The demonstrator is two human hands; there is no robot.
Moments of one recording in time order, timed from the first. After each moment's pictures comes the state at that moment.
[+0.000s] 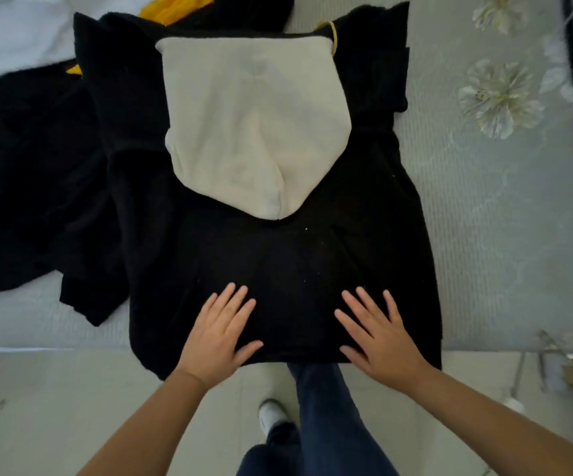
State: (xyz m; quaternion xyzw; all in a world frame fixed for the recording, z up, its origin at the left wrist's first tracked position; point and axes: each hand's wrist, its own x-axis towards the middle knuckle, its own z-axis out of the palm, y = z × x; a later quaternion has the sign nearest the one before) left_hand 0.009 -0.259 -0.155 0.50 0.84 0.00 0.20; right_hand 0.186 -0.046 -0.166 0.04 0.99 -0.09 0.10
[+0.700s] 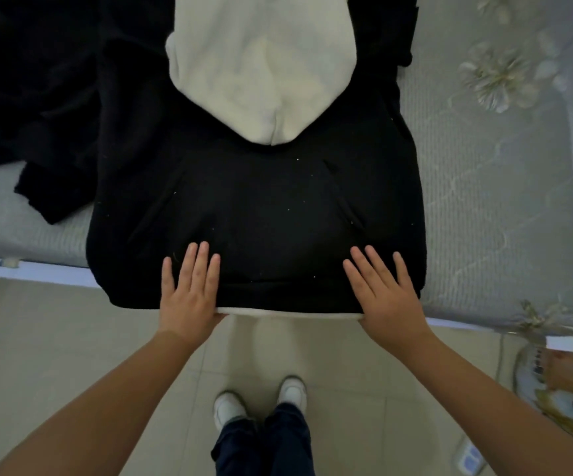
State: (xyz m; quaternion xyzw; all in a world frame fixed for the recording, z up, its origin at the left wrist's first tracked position) left_hand 0.090 -0.285 -0.207 0.38 0.91 -0.10 0.11; right_hand 0.235 -0.051 -0.183 0.04 1.00 0.05 -0.05
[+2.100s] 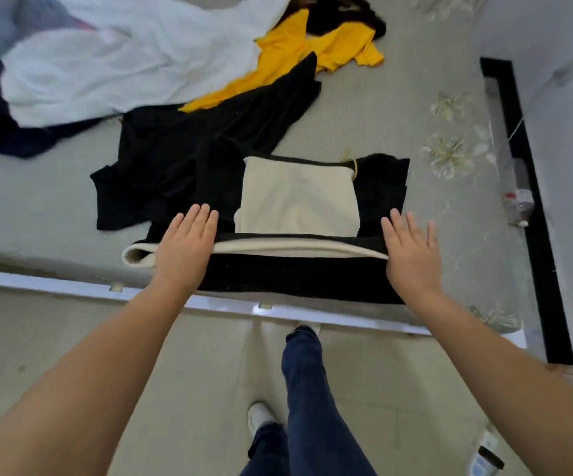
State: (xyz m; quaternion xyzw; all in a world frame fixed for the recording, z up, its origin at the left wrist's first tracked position) left_hand 0.017 -0.320 -0.008 0.37 0.93 -0.07 0.02; right_hand 0.197 -0.045 -0.006 0.23 0.97 -0.02 0.04
